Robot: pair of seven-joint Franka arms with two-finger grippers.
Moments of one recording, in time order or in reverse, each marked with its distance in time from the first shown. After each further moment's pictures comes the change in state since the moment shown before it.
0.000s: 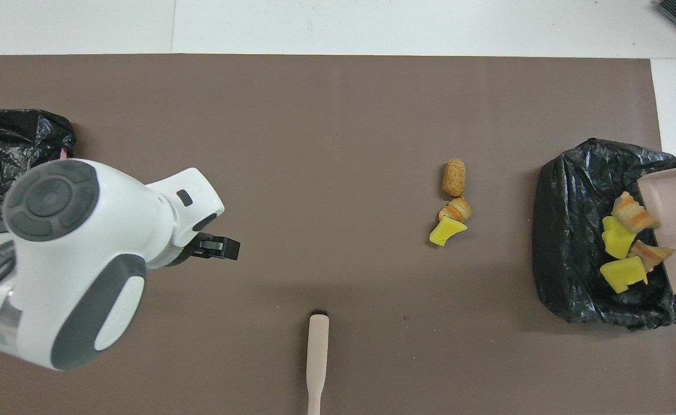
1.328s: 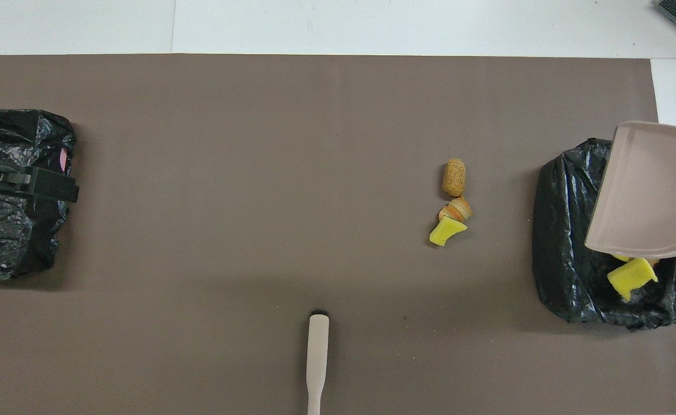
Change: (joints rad) left arm 0.023 0.079 0.238 0.405 0.039 -0.275 0.221; right arm 0.222 -0.079 0.021 0.058 0.317 -0.245 0.676
